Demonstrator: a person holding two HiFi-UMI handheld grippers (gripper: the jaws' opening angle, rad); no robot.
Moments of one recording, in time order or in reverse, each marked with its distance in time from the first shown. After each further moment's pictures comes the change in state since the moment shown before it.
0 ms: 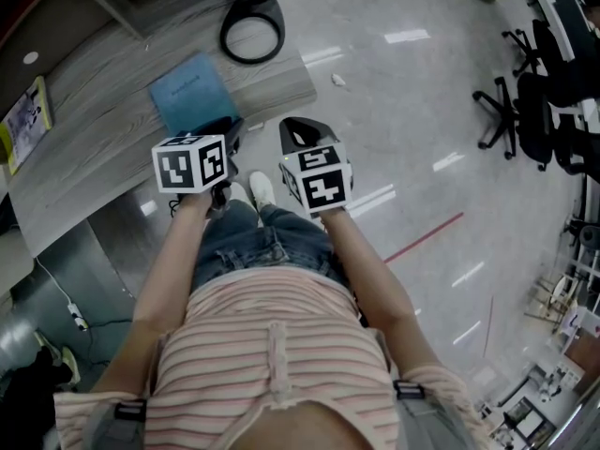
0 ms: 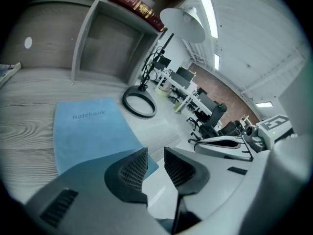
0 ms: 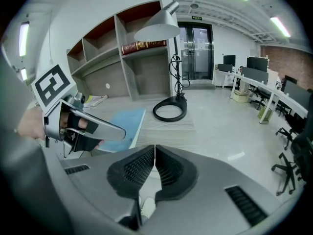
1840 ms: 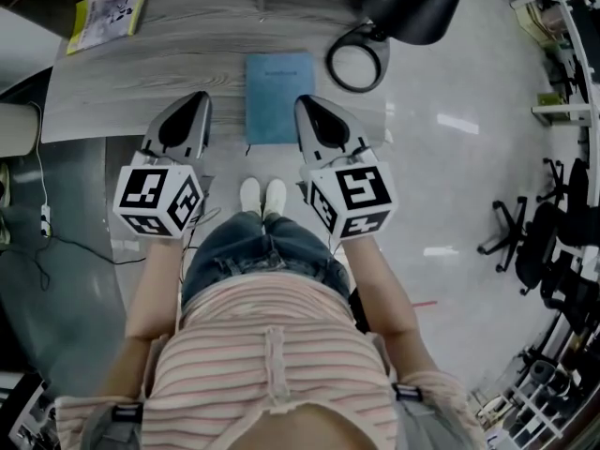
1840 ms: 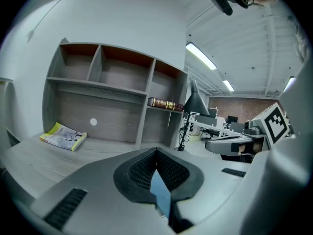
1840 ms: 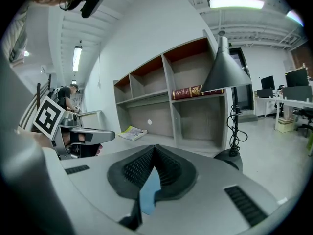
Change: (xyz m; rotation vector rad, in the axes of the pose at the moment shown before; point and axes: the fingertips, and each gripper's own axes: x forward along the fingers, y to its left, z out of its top) left arm -0.234 0.054 0.058 0.122 -0.665 0.442; right arm -0.038 0.135 0.140 -0.223 -0.401 0.412
